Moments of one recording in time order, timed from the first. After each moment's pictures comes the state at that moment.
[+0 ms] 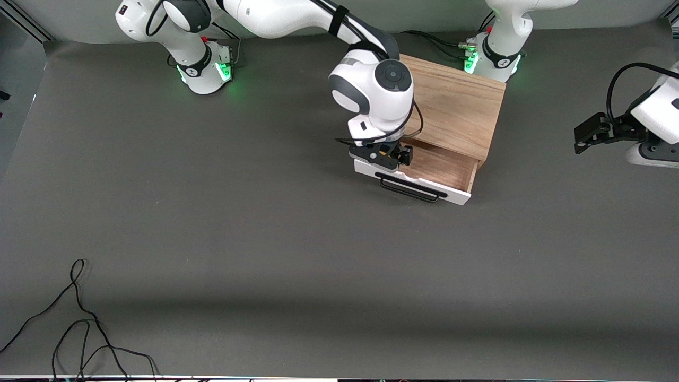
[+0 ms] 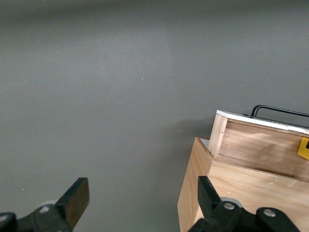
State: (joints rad) left arm -0.01 0.02 -0.07 -1.53 0.03 1.54 0.06; right arm 1.00 0.80 -0.06 -1.11 0.02 1.92 1.42
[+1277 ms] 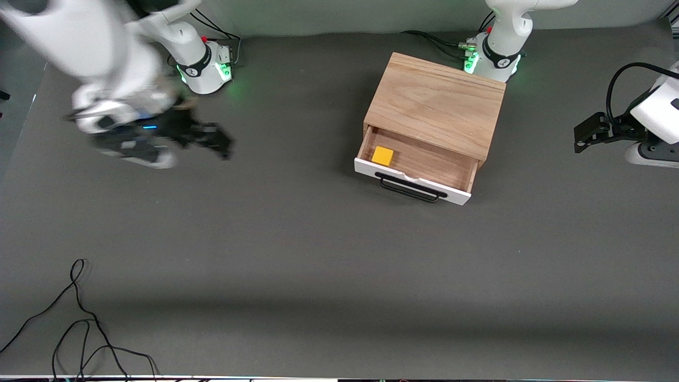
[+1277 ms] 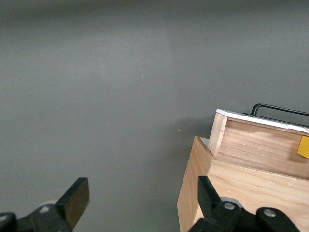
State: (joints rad) left arm -0.01 0.02 -0.07 -1.53 0.03 1.54 0.06; right arm 0.40 0.09 -0.08 -1.44 0.06 1.57 0.59
